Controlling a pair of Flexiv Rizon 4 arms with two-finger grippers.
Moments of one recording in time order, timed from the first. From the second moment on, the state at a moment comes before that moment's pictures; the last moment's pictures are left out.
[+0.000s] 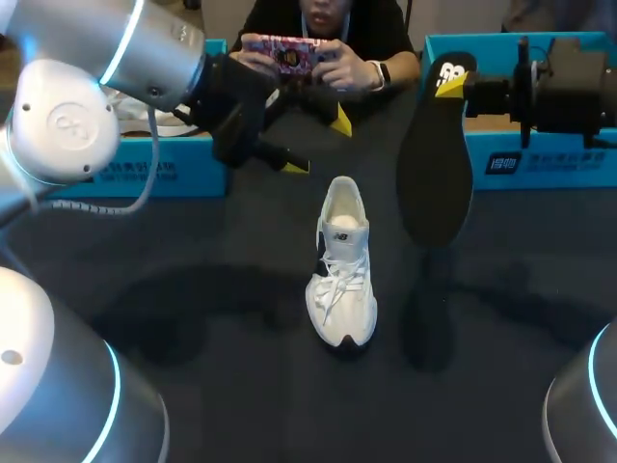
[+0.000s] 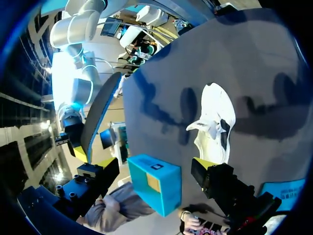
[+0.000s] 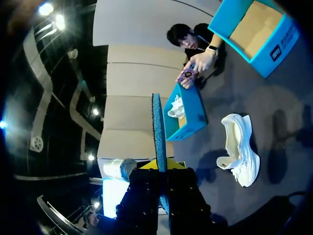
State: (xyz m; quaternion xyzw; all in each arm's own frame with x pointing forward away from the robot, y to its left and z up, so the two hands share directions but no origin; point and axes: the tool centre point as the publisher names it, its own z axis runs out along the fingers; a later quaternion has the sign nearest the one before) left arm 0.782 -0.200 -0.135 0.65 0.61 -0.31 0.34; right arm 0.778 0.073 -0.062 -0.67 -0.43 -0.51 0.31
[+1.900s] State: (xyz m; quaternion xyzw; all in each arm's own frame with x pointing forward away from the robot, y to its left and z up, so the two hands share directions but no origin) left arm 0.784 -0.227 -0.107 0.53 0.47 -0.47 0.52; right arm 0.855 0.161 -0.106 -0.67 -0.34 -0.42 0.51
